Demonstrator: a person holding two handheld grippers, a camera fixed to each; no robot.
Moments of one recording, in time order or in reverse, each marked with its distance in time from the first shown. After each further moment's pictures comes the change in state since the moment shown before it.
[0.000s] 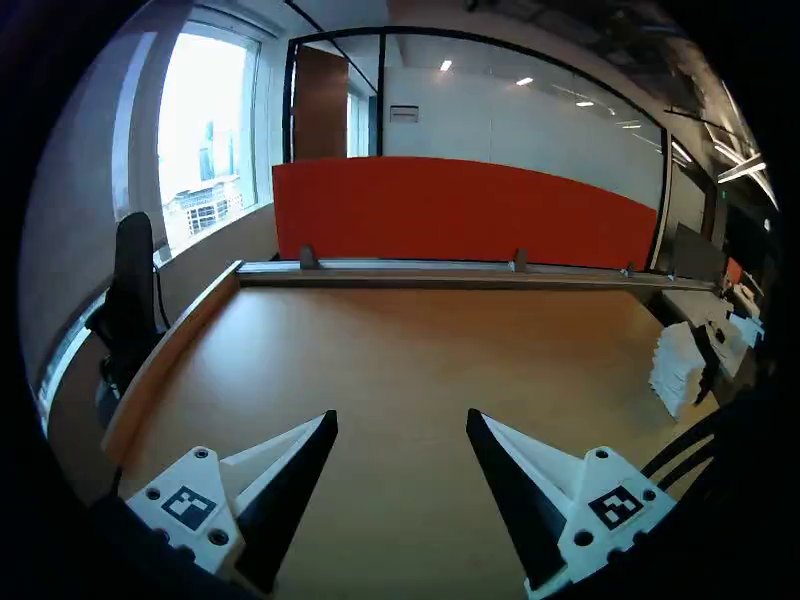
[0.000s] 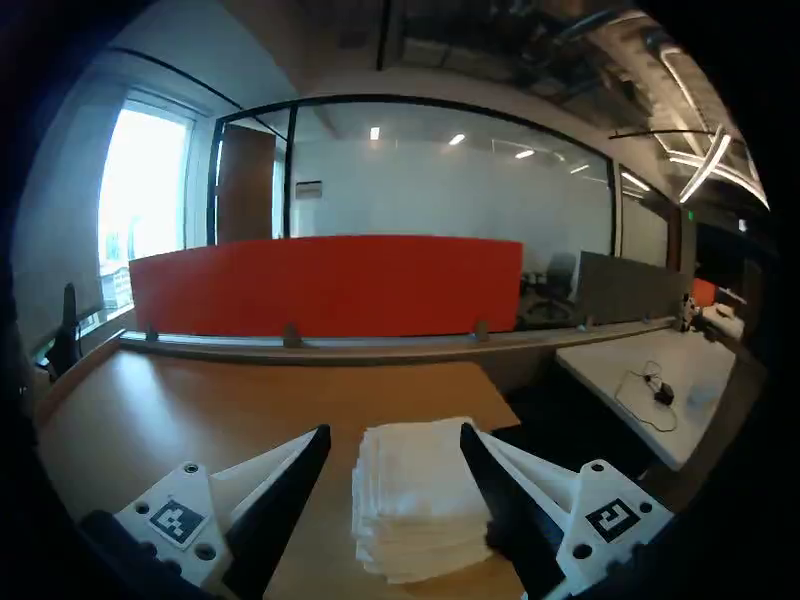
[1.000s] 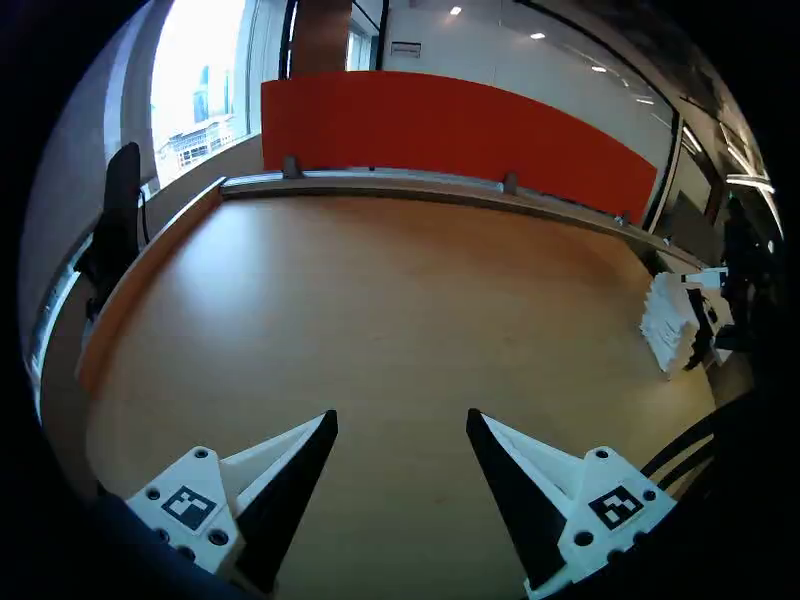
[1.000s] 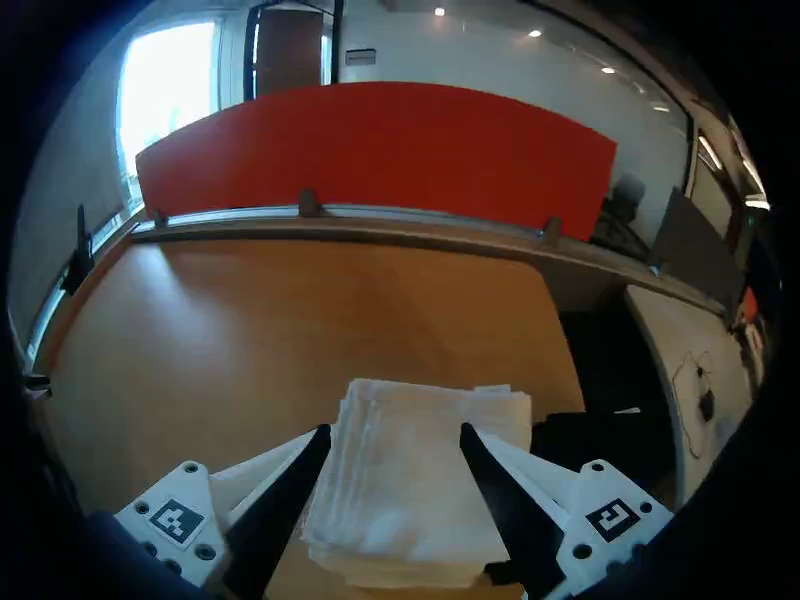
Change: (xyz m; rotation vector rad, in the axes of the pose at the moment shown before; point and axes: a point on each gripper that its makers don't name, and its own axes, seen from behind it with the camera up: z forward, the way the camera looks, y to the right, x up) left arm -0.109 0.042 -0.008 -0.036 -0.237 -0.058; right arm -0.070 0.008 0.119 0.185 -0.476 -0.115
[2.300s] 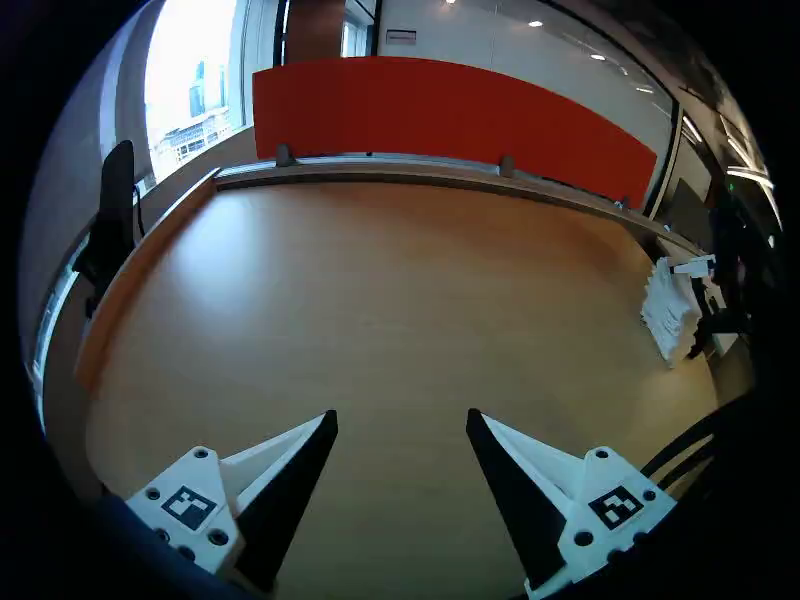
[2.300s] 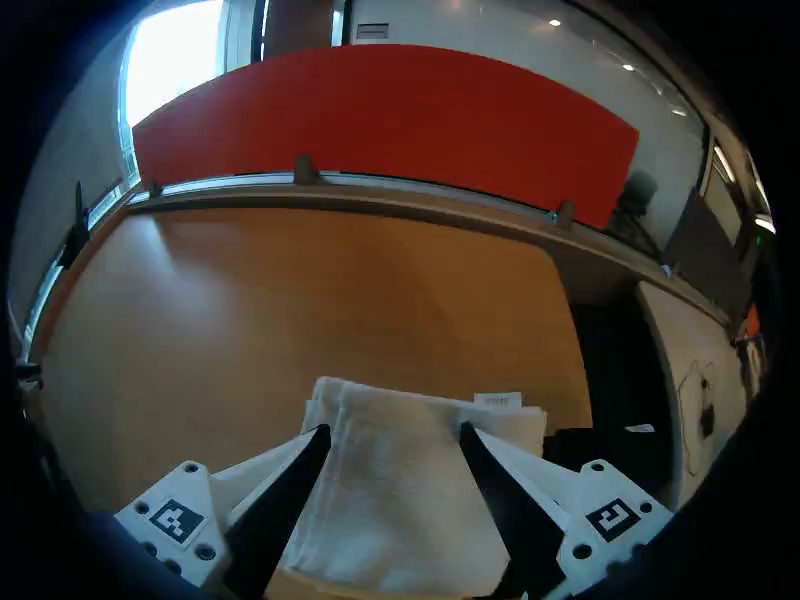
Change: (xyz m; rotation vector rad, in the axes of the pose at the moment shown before) left arm -0.017 0.013 0.004 0.004 -0.056 0.016; right arm -0.014 0.017 0.049 0.012 -0.124 -0.055
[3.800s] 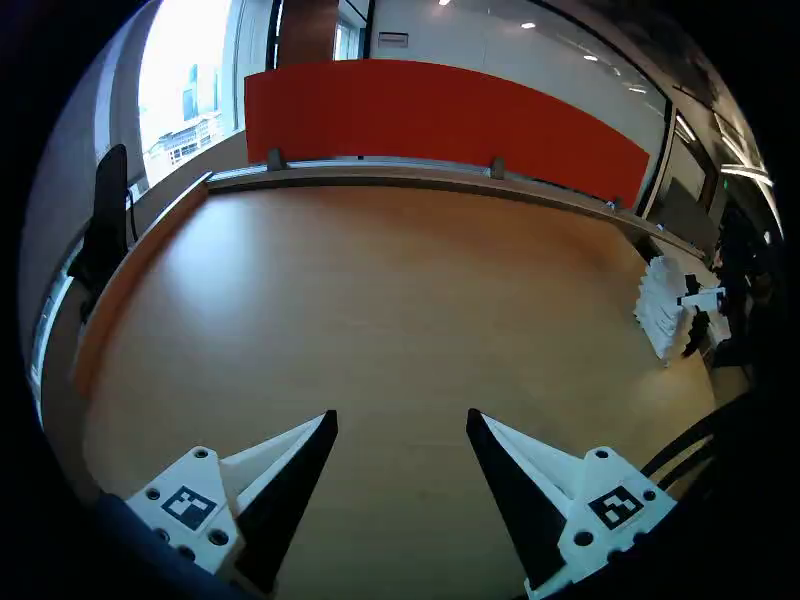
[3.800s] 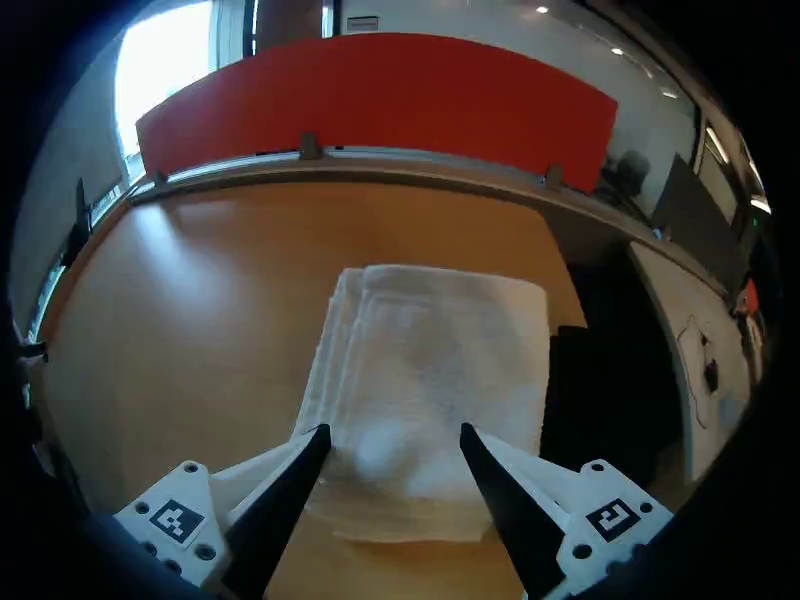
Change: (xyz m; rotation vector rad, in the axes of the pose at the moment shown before) left arm 0.004 0.007 0.001 -0.027 0.013 0.010; right arm -0.070 -0.011 -0.041 -0.004 -0.021 0.041
